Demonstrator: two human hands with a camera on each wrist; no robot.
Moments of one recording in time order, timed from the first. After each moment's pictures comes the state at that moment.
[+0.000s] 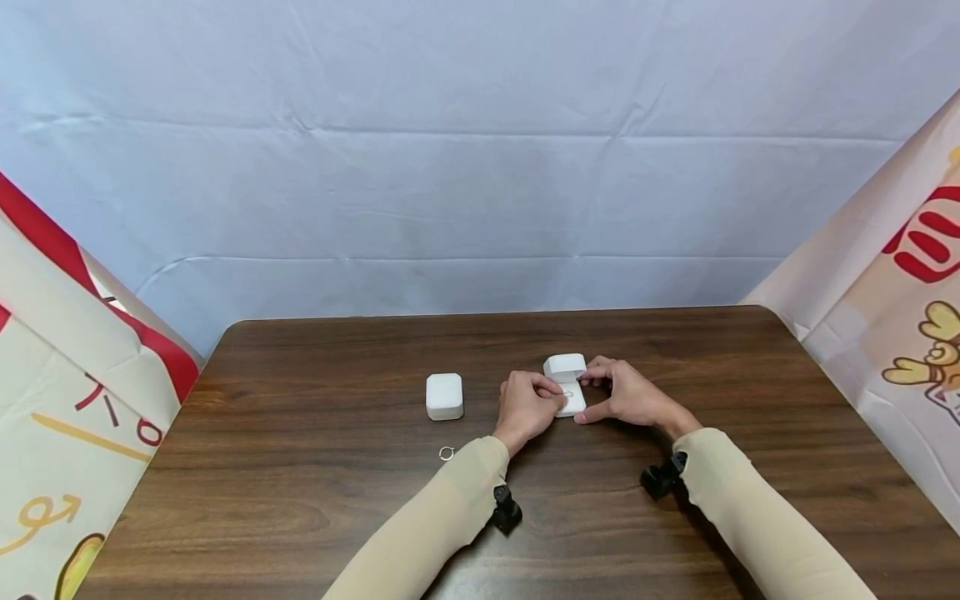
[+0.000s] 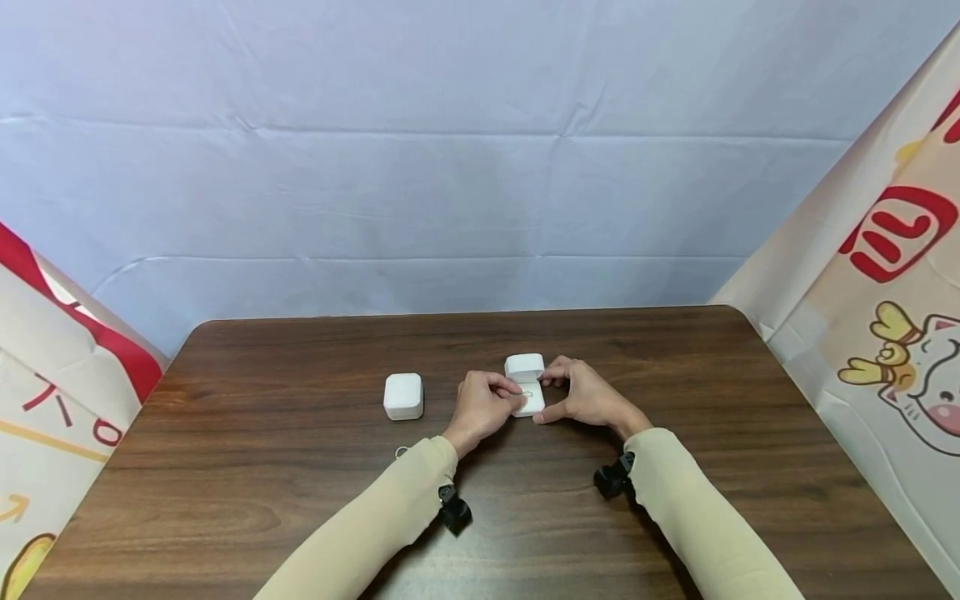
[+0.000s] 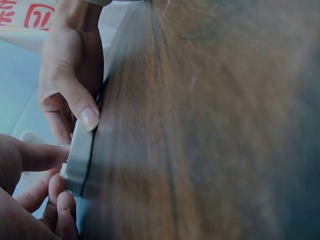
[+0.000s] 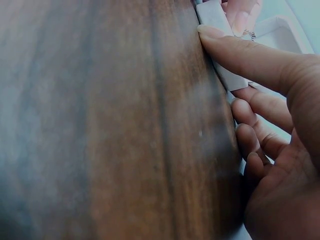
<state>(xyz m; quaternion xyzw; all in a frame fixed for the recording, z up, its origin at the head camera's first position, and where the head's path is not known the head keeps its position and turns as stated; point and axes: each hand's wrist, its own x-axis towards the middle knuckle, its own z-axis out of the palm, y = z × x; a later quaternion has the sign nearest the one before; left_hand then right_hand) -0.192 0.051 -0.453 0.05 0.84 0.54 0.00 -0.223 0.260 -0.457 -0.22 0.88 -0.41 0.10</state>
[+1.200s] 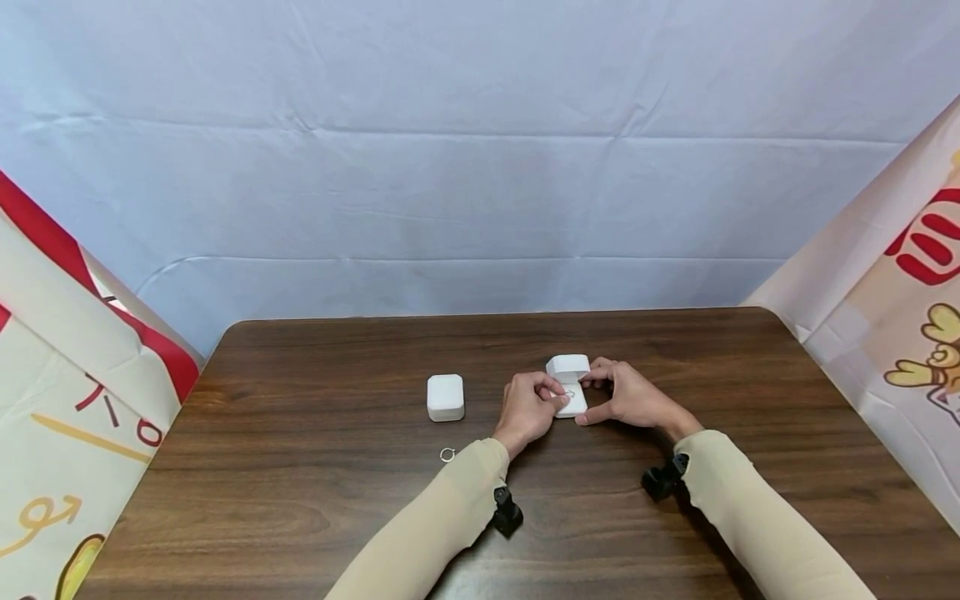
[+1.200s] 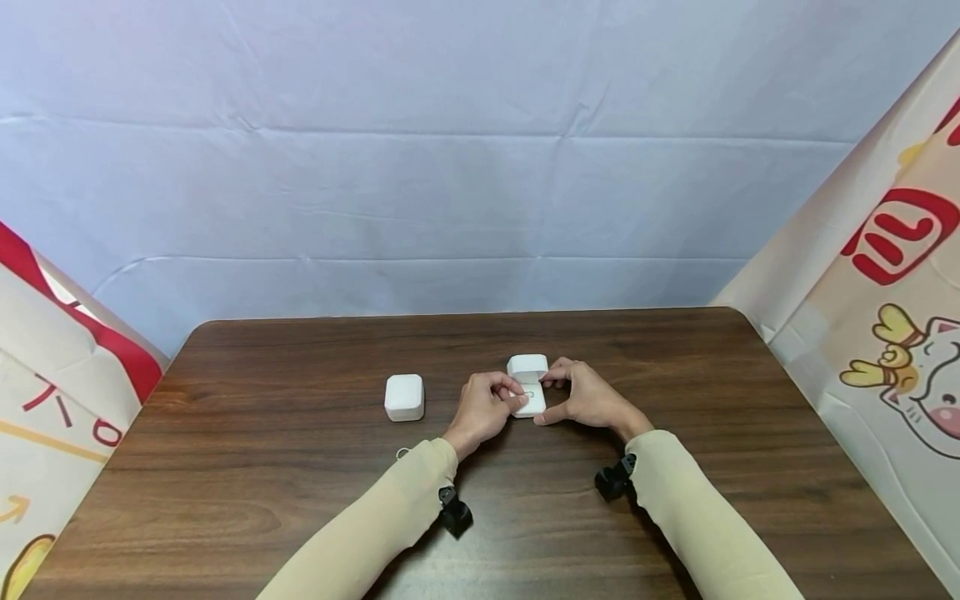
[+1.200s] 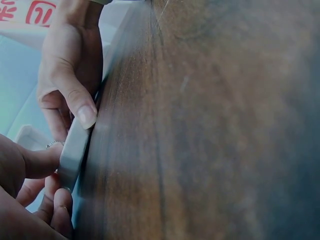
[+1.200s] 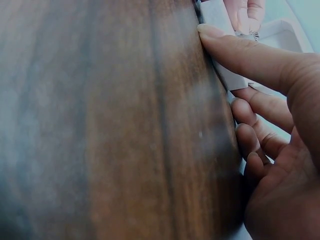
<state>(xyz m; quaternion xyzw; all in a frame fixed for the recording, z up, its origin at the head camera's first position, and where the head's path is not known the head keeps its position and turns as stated) -0.191 0.050 -0.457 0.08 0.82 0.56 0.01 -0.225 0.262 -0.461 -0.23 0.88 -0.40 0.10</state>
